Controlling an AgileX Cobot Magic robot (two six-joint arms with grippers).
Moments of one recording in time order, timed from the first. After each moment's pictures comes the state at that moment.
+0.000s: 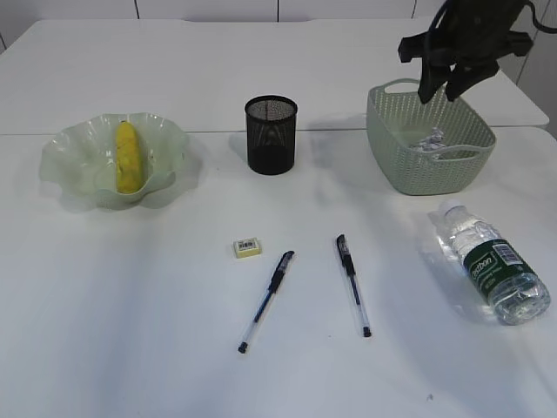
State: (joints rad) left arm -0.17 1.37 -2.08 0.29 1.26 -0.12; right arm 0.10 2.13 -2.12 0.00 1.24 0.01
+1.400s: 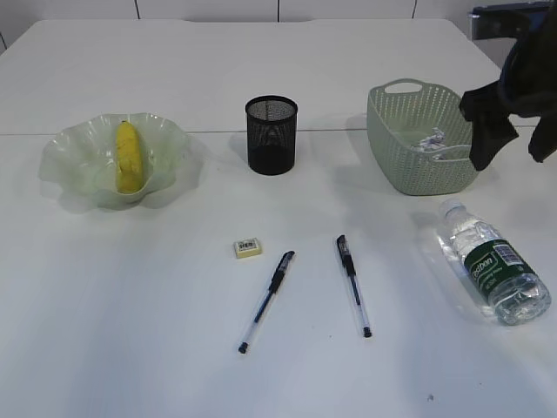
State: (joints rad) left arm -0.17 1.35 -2.08 0.24 1.26 -0.09; right arm 0.10 1.76 -1.56 -0.05 1.24 0.02
